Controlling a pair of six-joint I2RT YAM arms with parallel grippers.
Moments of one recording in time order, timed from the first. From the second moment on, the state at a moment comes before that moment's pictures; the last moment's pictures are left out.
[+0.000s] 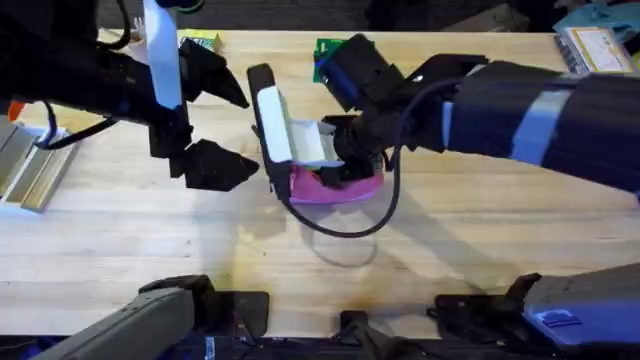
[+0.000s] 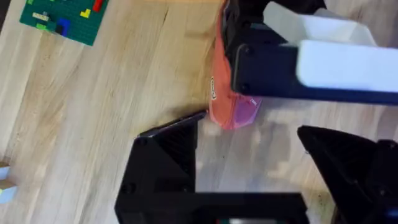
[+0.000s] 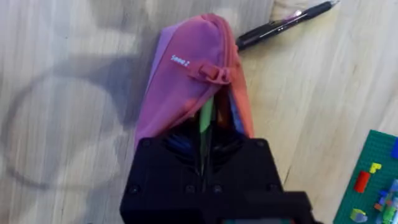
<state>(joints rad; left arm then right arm) 0.14 1.23 1.28 -1.40 0.69 1.36 0.77 1.65 1.17 -0.64 -0.19 -1.03</state>
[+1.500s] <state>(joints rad) 0.14 1.23 1.28 -1.39 0.65 1.36 0.77 1.22 1.16 -0.67 -0.19 -0.47</state>
